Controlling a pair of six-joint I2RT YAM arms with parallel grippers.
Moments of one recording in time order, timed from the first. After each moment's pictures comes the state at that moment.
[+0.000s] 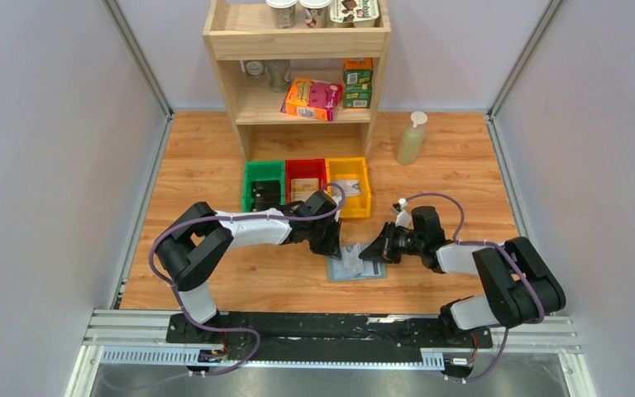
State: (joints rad) left arm -0.88 1.75 0.96 -0.18 0.25 -0.66; right arm 0.32 1.43 0.31 0.40 -0.78 0.84
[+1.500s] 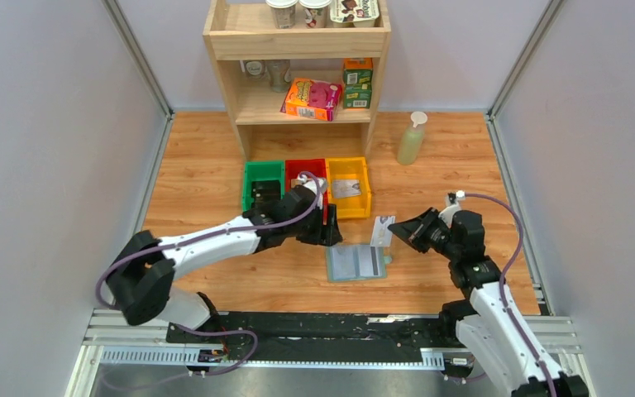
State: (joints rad) left arm -0.88 1.49 0.88 -0.21 0.08 -0.65; right arm 0.16 0.72 0.34 -0.10 -0.51 0.98
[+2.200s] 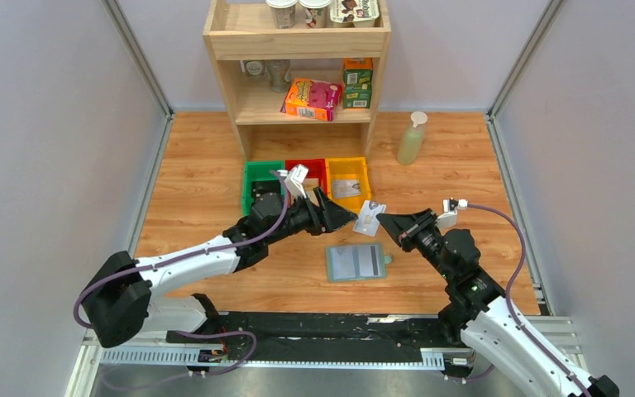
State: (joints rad) left arm -0.87 1.22 0.65 0.42 0.15 -0.98; right arm 0.56 0.48 0.30 0.07 -0.02 1.38
